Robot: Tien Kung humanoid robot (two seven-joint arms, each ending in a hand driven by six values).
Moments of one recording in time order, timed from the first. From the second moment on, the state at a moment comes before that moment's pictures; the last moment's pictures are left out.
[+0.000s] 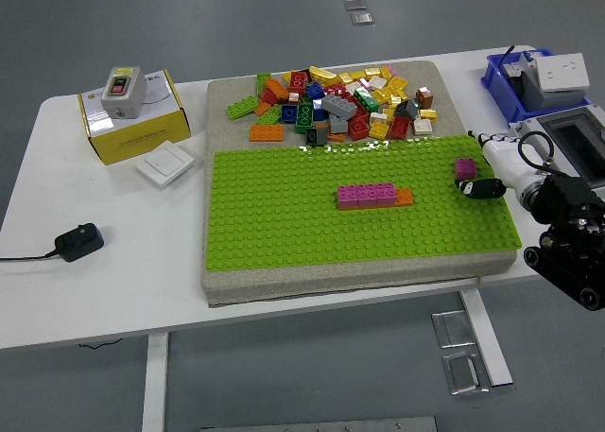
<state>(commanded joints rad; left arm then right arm) -0.03 0.06 -1.23 -0.18 1.06 0.09 0.06 0.69 -0.38 0.55 0.83 -1.78 -0.23 -0.16</state>
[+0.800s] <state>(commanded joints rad) -0.04 0.06 -1.23 -0.18 1.05 0.09 0.06 0.72 -0.36 0.52 0.73 -1.74 -0.24 -0.11</state>
